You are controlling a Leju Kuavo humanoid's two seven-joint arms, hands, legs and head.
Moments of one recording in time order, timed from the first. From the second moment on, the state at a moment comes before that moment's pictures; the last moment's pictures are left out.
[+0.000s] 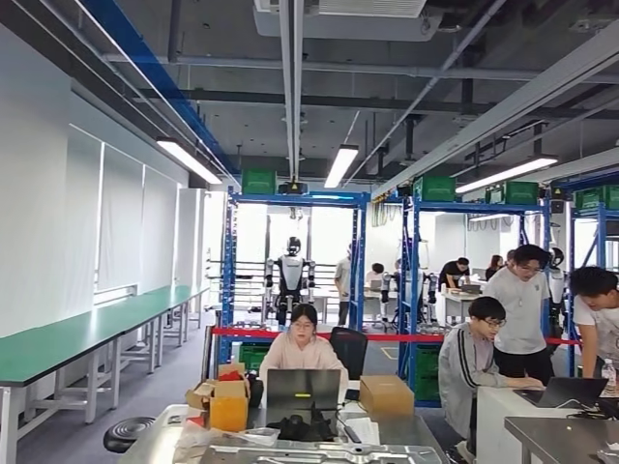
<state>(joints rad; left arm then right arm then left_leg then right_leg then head) -0.06 0.01 1.38 -0.23 -1.25 -0.17 -0.22 -0.29 -0.18 0.61 -1.73 -0.08 0.59 -0.68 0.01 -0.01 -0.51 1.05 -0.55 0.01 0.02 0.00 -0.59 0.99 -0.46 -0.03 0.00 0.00</state>
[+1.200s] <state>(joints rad) -0.06 0.01 1.38 -0.22 -1.26 -0.17 -0.23 -0.26 -0.15 0.59 -1.75 -0.07 0.58 -0.69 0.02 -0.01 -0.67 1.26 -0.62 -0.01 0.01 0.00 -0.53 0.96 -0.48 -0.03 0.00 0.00</state>
